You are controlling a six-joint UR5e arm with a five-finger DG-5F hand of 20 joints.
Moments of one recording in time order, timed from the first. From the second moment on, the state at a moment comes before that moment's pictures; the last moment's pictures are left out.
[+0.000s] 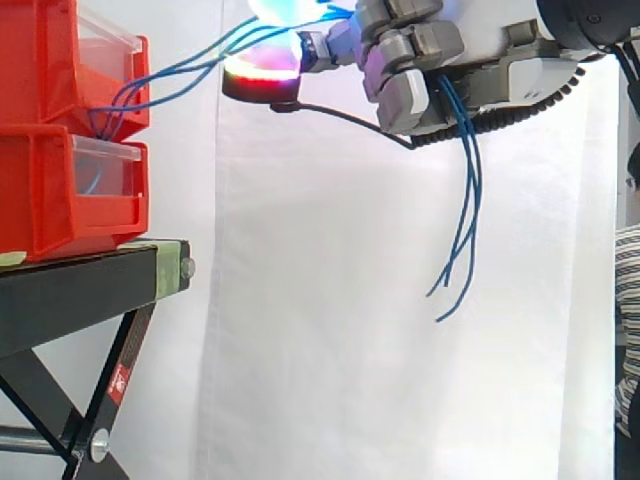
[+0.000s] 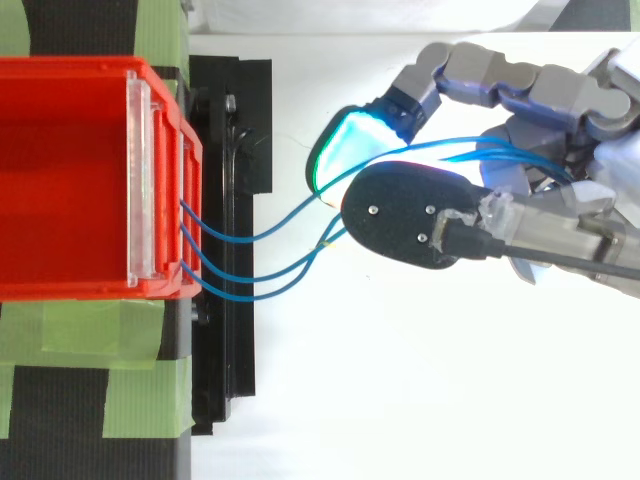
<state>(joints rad) 0.46 -1.89 -1.58 -2.70 -0.37 -0.25</state>
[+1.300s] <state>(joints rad) 0.46 -1.89 -1.58 -2.68 -0.35 -0.26</state>
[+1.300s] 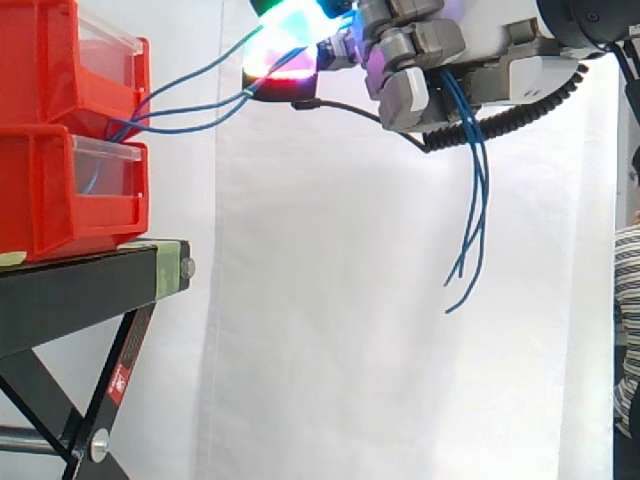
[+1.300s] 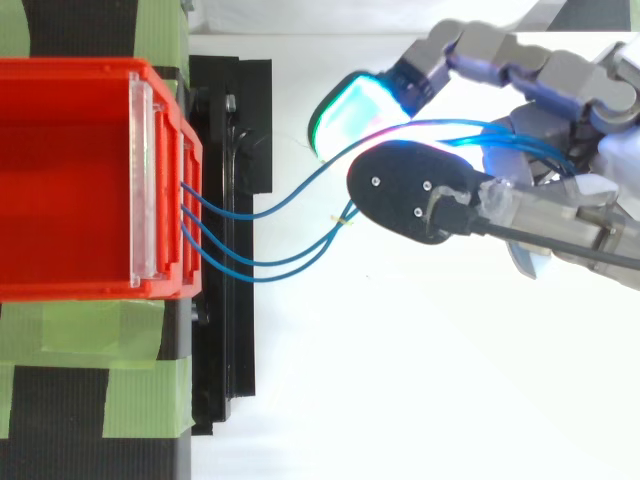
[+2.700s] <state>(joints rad) 0.47 -1.89 -1.58 -2.66 -0.33 -0.25</state>
